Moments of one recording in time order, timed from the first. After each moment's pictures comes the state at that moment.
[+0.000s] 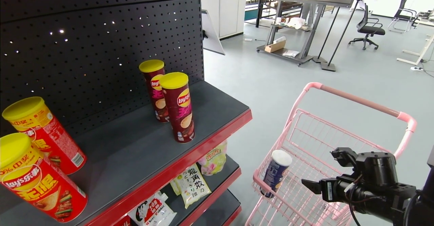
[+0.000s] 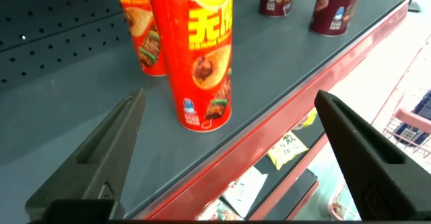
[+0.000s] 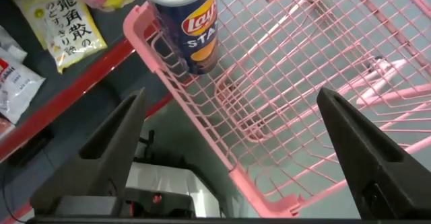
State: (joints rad) left arm 0.00 0.00 0.00 0.00 -0.01 0.03; right arm 0.16 2.00 -0.16 -1.14 0.02 0.11
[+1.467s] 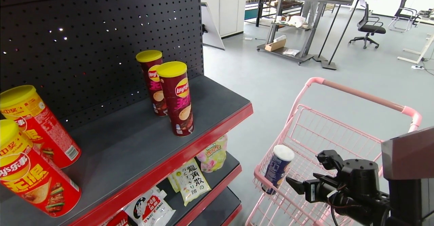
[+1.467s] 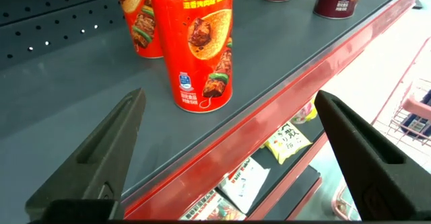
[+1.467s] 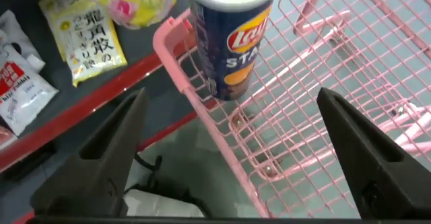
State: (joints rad) left arm 0.00 0.00 0.00 0.00 -0.01 0.03; right arm 0.28 2.22 -0.09 -1.57 -0.01 0.13
